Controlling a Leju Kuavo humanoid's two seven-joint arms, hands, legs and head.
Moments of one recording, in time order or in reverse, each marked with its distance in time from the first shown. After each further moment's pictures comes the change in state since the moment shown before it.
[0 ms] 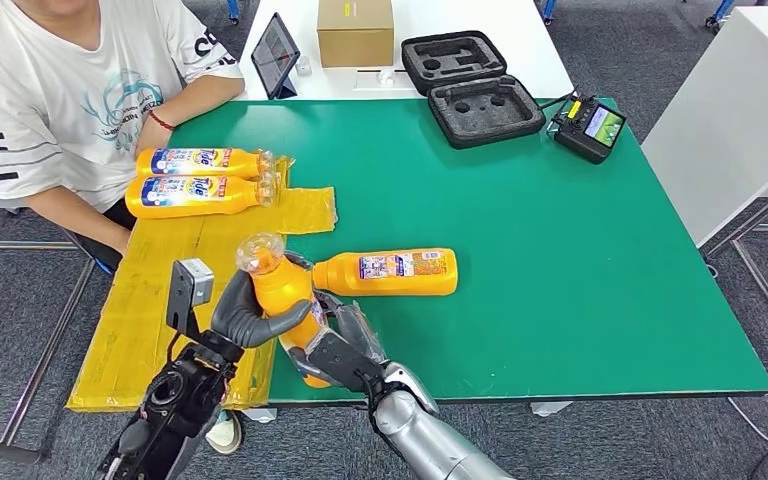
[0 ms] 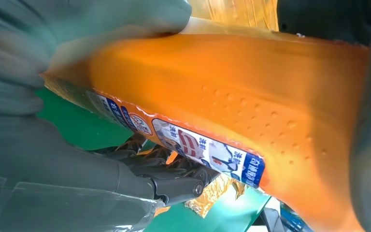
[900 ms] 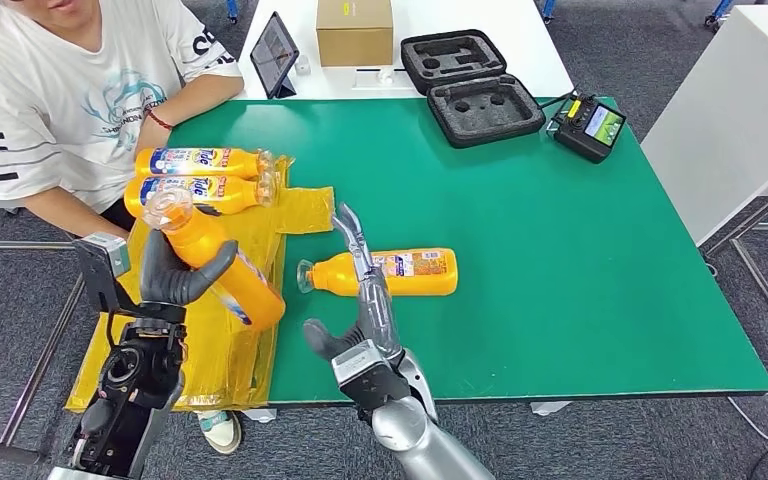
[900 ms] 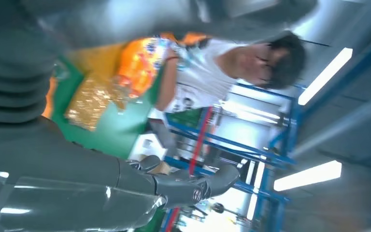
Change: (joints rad) left arm -0.046 0.028 0.180 -0.051 -0.044 0.284 -0.124; right arm 0.162 -0.069 0.092 -0.638 -0.116 -0.273 -0.091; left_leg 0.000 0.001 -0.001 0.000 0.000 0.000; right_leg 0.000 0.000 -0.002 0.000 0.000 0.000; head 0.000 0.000
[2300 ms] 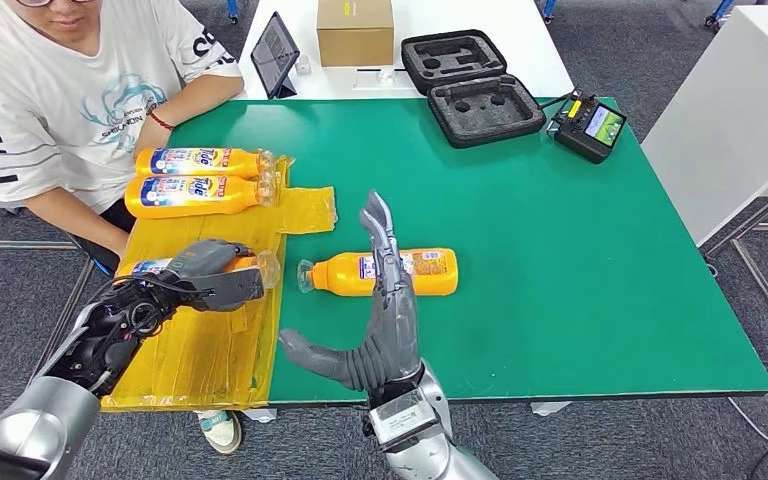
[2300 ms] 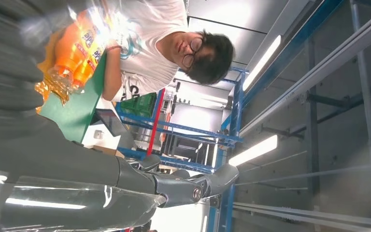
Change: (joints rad) left arm -0.339 0.166 -0.216 0.503 -0.974 -0.342 0.018; right arm 0.034 -0.080 0.108 -0.262 -0.054 -0.057 0.000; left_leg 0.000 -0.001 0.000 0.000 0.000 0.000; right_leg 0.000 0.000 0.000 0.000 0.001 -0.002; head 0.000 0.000
